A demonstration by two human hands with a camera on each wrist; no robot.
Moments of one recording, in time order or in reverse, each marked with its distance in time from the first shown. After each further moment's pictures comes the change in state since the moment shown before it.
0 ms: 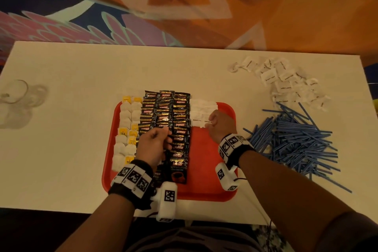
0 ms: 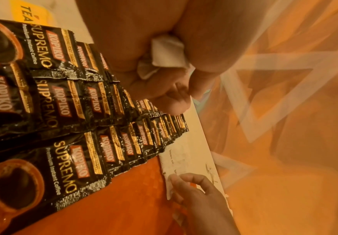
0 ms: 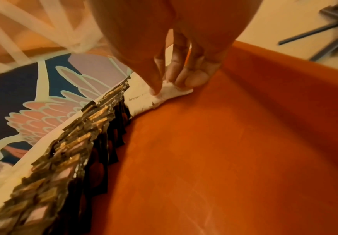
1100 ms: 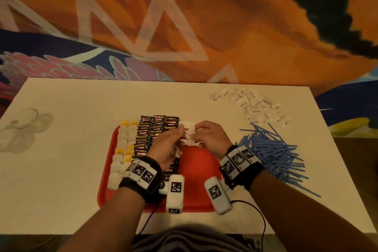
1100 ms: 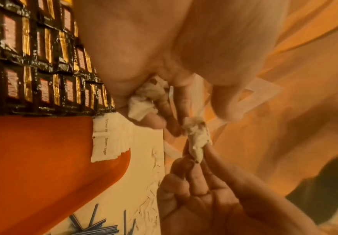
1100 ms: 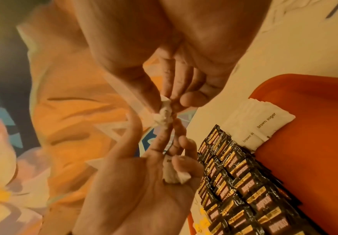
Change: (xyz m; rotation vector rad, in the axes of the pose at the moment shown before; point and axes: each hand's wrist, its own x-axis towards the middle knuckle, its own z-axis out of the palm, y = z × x) left_hand -0.041 0.062 0.039 -0.274 -0.396 0.016; right_hand -0.097 -0.088 -0.088 0.614 -0.100 0.010
